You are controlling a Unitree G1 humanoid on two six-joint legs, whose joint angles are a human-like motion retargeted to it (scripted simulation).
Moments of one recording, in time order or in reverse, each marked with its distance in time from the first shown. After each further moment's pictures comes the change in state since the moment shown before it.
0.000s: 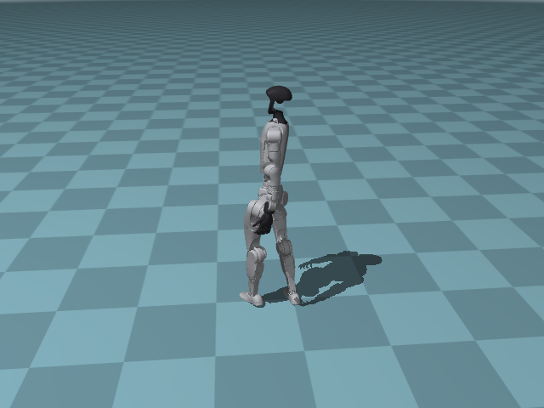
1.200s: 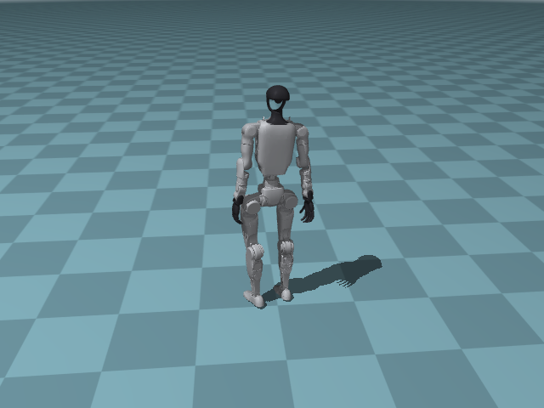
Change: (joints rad) left arm -0.001 0.060 -0.206 0.023 0.274 0.075 -0.058; right arm 0.033 -0.015 0.004 0.100 0.021 0.029 -0.055; waist -0.482 0.059 0.063; left_leg 0.127 0.197 0.508 -0.006 -0.204 0.067; right_leg -0.238 0.158 0.752 -0.059 0.246 -0.018
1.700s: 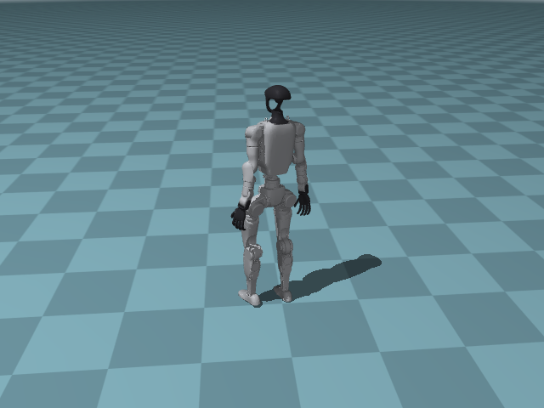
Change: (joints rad) left arm 0.046 0.029 0.121 -0.033 -0.051 -0.026 0.060; right arm -0.043 -0.029 0.016 -0.019 0.010 -0.019 0.016; waist 0.092 -0.013 0.011; left_leg -0.093 -0.029 -0.181 0.023 0.083 -0.074; right_leg 0.056 -0.049 -0.217 0.001 -0.071 -0.003
